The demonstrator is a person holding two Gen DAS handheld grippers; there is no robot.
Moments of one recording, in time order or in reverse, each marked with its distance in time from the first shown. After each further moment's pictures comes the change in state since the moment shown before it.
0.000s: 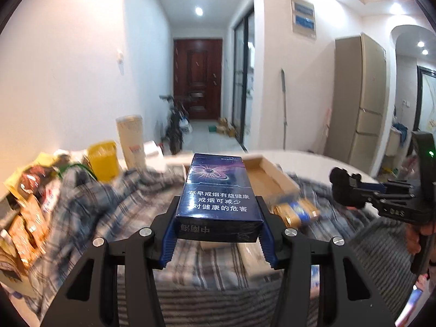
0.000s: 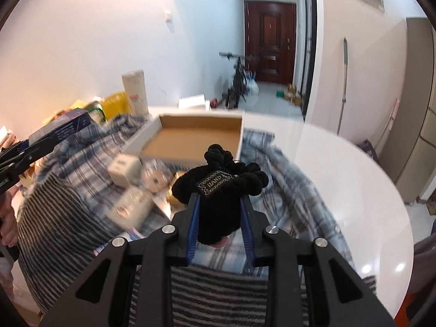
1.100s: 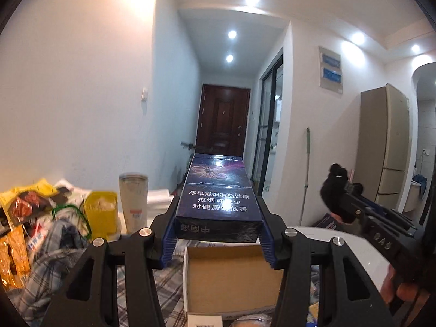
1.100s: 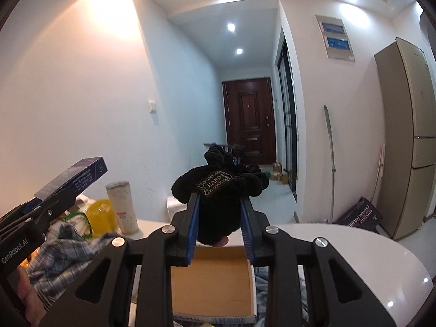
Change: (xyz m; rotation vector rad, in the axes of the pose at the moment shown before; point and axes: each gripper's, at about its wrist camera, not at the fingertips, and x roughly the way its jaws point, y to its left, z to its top) left arm 0.083 0.007 0.079 -0.146 -0.228 0.106; right arm 0.049 0.034 0.117 0.101 -0.457 -0.093
